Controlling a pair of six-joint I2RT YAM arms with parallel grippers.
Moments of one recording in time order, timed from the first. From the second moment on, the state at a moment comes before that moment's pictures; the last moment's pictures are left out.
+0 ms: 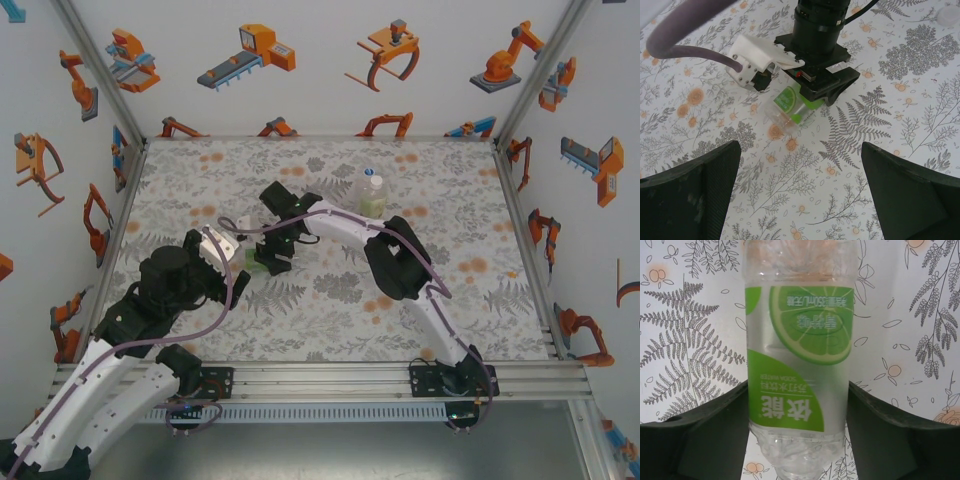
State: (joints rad) left arm -0.62 0.55 0.72 -0.60 -0.02 0.25; right arm 0.86 2.36 1.95 -0.71 -0.55 -0.71
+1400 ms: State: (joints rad) left arm -0.62 0.59 0.71 -0.59 0.39 0.28; right arm 1.16 1.21 0.86 -0.32 -0.02 -1.60
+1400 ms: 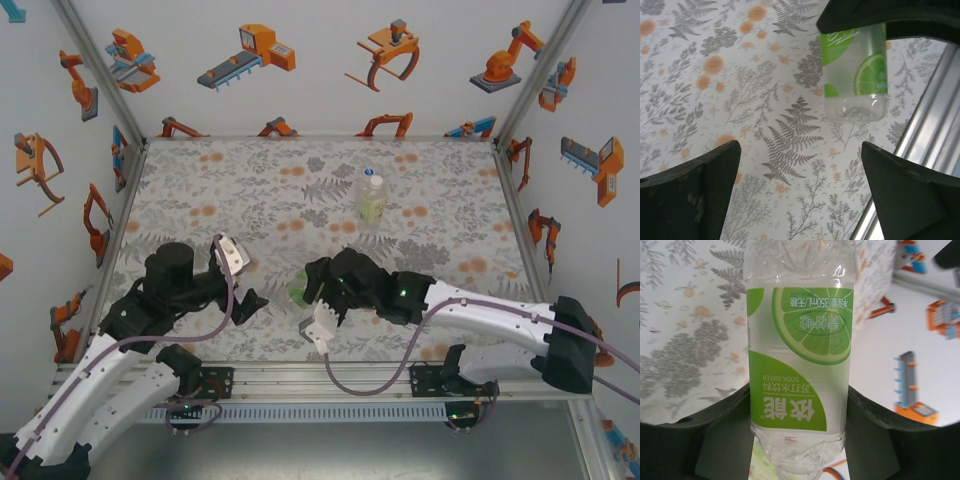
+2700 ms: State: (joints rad) left arm -0.60 0.71 0.73 -0.62 0.64 0.31; right arm 1.48 1.43 0.90 0.19 0.52 -1.87
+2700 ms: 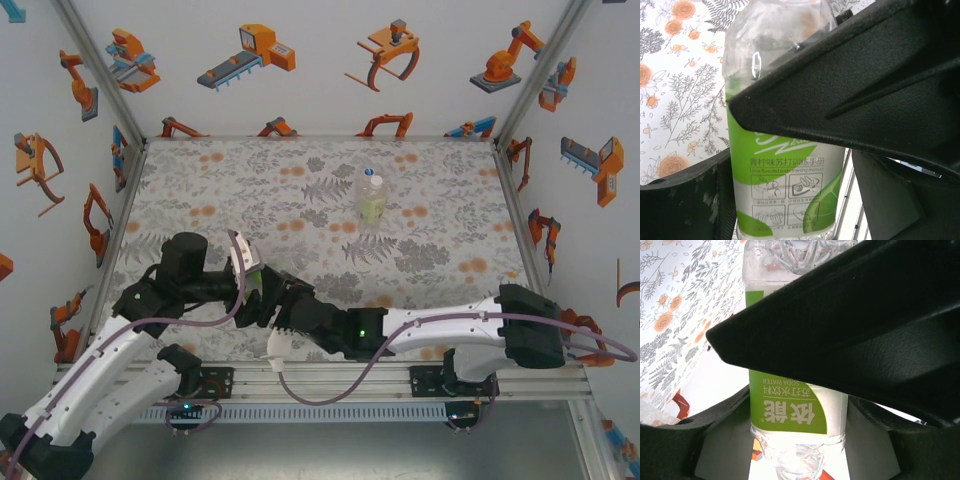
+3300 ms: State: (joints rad) left arm -0.61 0.74 0.74 -0.62 0.72 0.31; right arm 1.49 1.36 0.87 0.16 0.42 -1.88
